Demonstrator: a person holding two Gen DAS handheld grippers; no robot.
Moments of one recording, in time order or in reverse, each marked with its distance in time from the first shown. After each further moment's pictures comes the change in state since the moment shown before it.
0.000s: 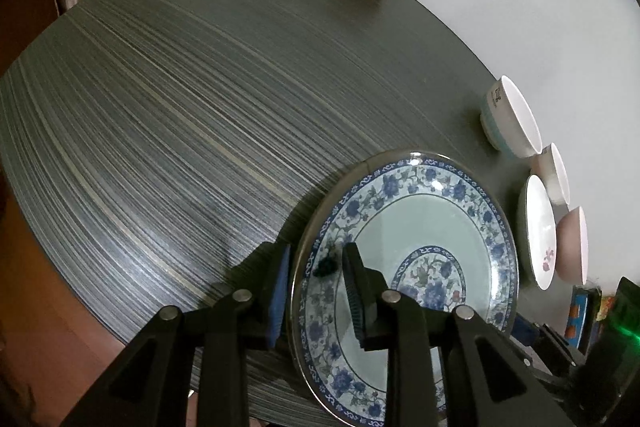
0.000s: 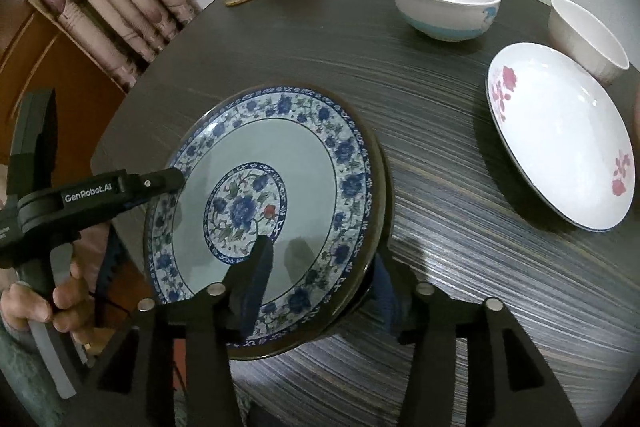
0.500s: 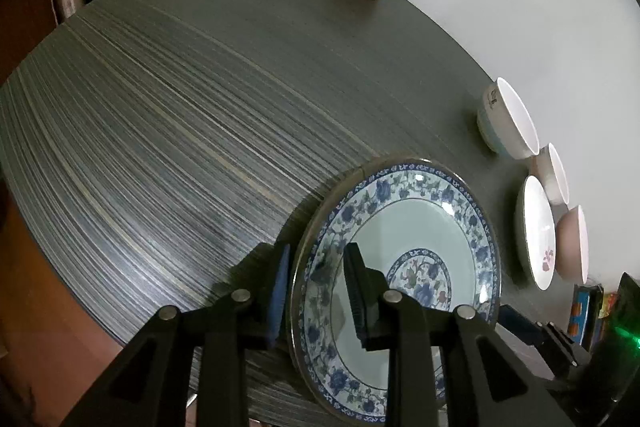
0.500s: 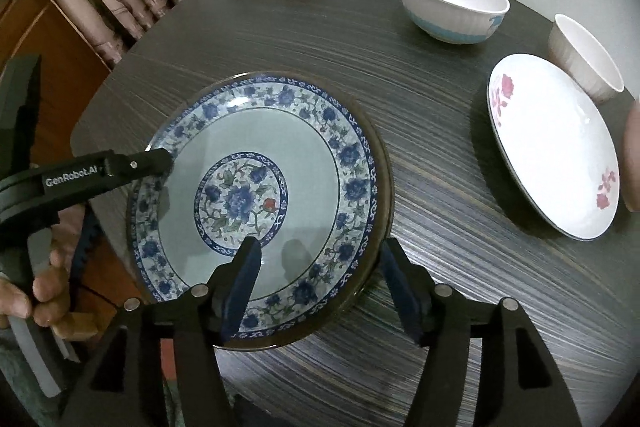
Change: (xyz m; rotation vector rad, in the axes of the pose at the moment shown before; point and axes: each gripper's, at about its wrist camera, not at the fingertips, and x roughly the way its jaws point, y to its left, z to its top) left arm -0.004 -0.002 0.001 0.012 -0.019 0.001; right arm 0.007 0.014 0.004 -0.055 0.042 -0.096
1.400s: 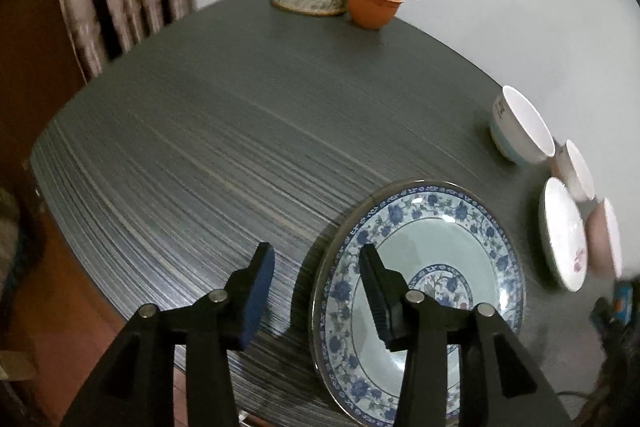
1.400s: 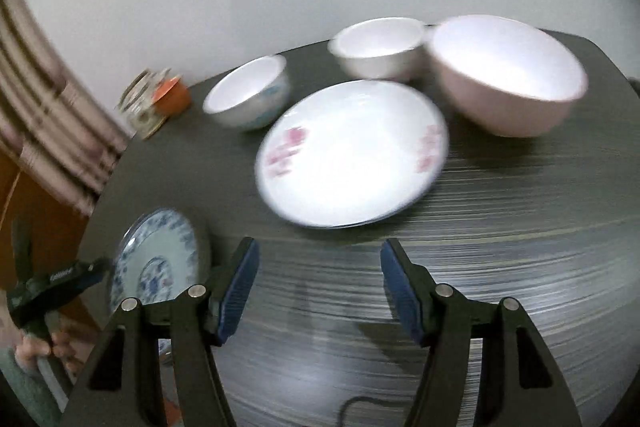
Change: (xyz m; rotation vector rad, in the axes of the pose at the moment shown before) left arm -0.021 -0.019 -0.006 0.110 -0.146 0.177; right arm -0.071 -0.164 -0.062 0.438 -0.367 -0.027
